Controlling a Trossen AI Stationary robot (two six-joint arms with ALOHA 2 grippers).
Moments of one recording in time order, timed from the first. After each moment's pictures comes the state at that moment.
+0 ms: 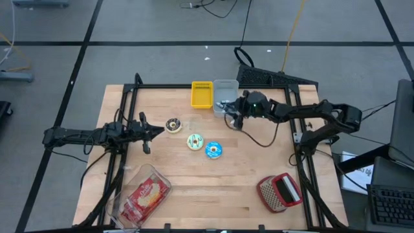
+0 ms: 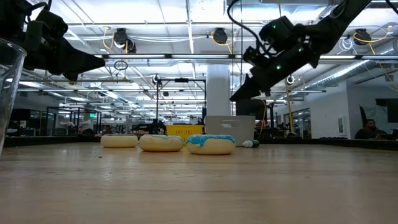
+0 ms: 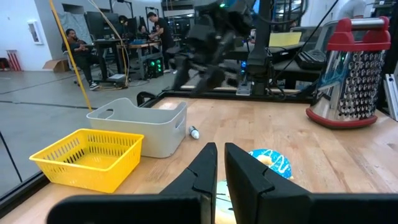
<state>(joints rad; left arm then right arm) 0.00 0.16 0.02 0.14 -0.21 0.02 -0.42 1.42 0.66 0.29 -0.06 -0.19</state>
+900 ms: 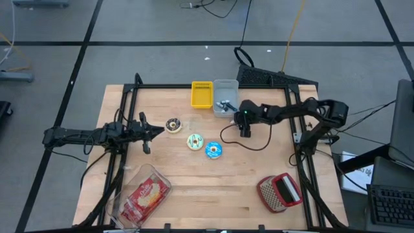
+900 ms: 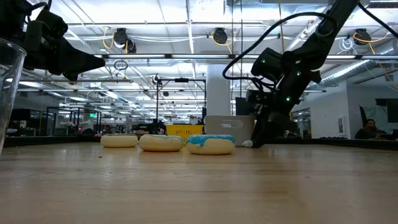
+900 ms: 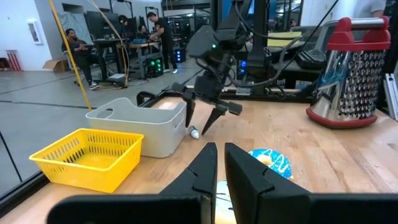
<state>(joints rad) 0.00 0.16 0.02 0.14 -0.21 0.02 -0.43 1.61 0.66 0.04 0.02 -0.43</state>
